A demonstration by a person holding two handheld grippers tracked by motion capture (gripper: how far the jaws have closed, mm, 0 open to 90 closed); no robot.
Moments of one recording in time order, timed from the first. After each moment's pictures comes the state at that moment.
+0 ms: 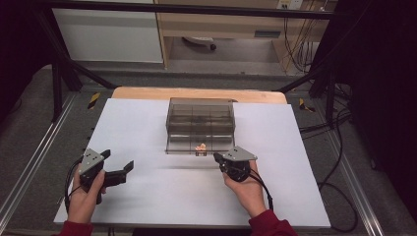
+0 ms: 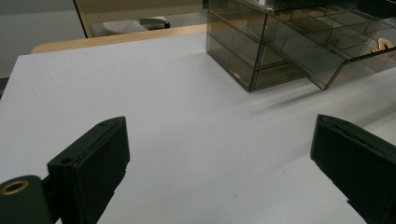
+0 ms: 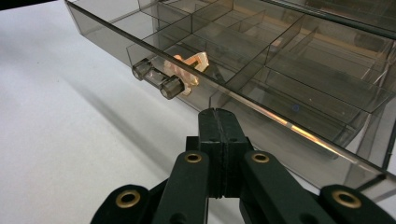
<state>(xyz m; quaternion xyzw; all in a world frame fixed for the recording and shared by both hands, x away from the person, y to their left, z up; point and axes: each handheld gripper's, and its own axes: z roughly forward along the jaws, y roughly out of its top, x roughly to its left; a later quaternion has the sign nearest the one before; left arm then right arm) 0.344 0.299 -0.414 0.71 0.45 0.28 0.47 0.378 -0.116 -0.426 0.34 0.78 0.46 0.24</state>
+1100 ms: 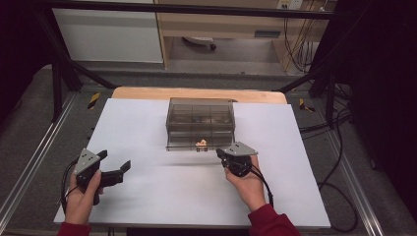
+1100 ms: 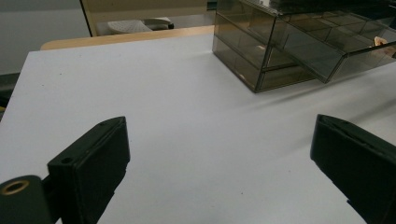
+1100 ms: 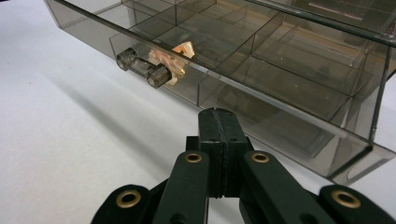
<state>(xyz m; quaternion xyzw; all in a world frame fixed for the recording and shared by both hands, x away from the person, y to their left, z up) 0.342 0.307 -0.414 0.70 0.45 0.28 0.48 0.391 -0.121 -0.425 0.36 0.78 0.45 0.25</state>
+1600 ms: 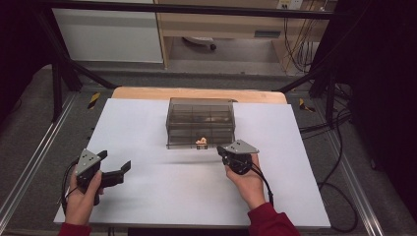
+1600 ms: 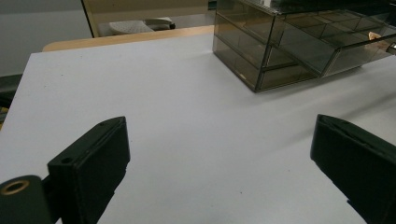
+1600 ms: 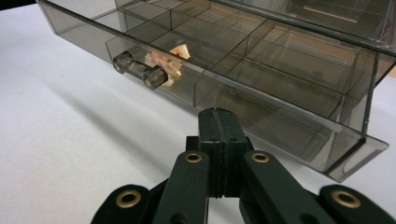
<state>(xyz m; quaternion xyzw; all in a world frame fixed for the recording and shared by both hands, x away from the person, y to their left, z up) 0.340 0.306 -0.413 0.70 0.45 0.28 0.47 0.398 -0.123 -0.426 0.37 0.77 0.46 0.25</state>
